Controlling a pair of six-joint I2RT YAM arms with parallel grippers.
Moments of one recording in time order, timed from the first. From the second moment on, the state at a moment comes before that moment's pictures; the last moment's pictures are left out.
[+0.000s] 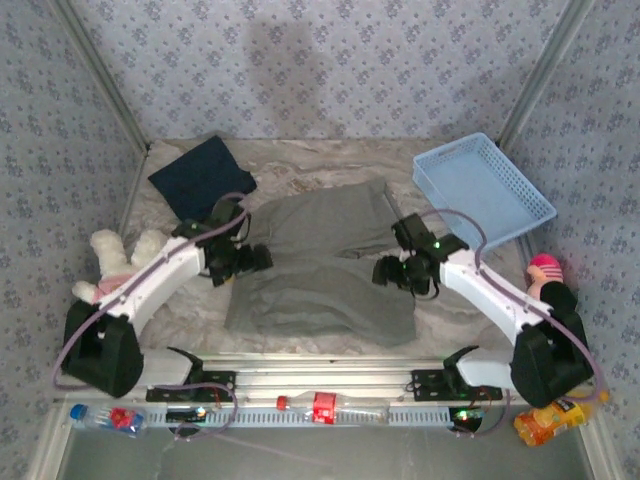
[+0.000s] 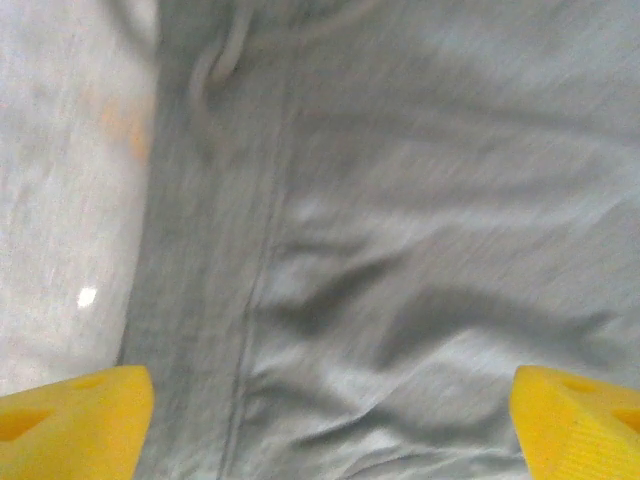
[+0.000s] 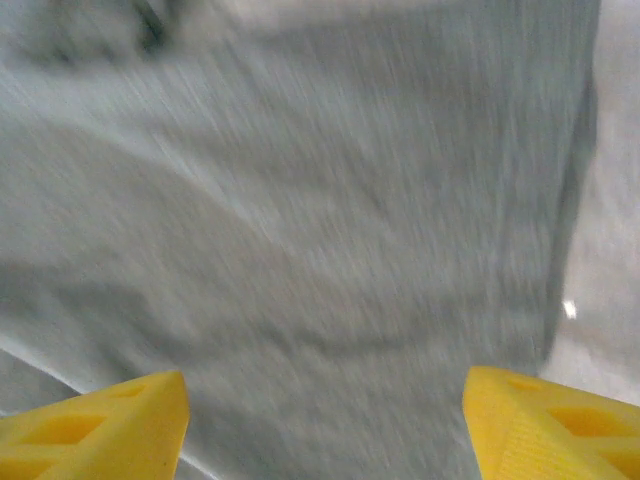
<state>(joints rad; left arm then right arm) -0.44 1.28 0.94 -0.94 0.09 -0.71 0.50 1.23 0.83 -0.88 -0.11 0.66</state>
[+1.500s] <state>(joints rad) -0.49 0.98 0.76 -0.84 -0.02 -1.03 0.50 0.99 0.68 -0.76 -0.16 0.85</state>
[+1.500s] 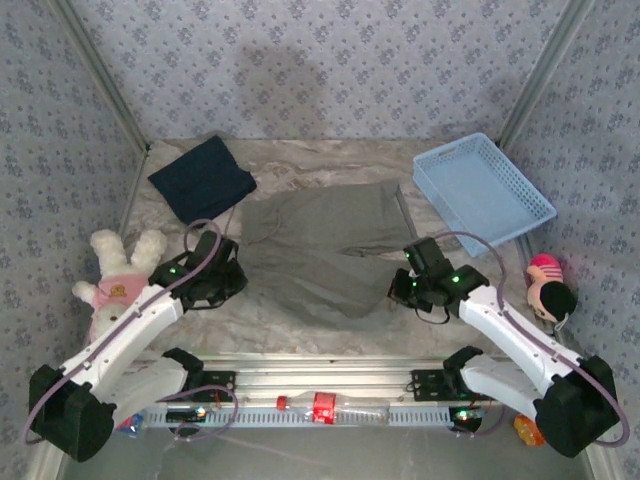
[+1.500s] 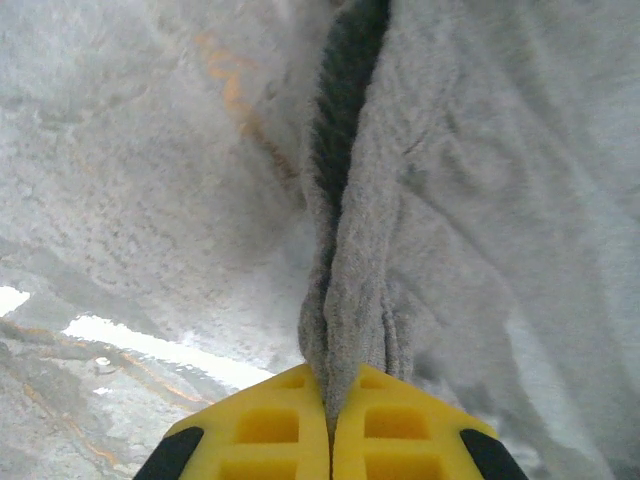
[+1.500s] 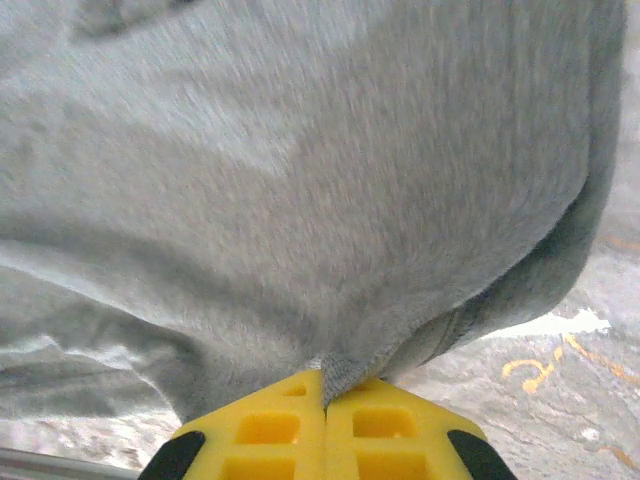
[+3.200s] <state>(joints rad) -0.28 2.15 1.72 -0.83 0.27 -0.66 0.33 2.05 1.54 -0.64 -0.21 0.53</state>
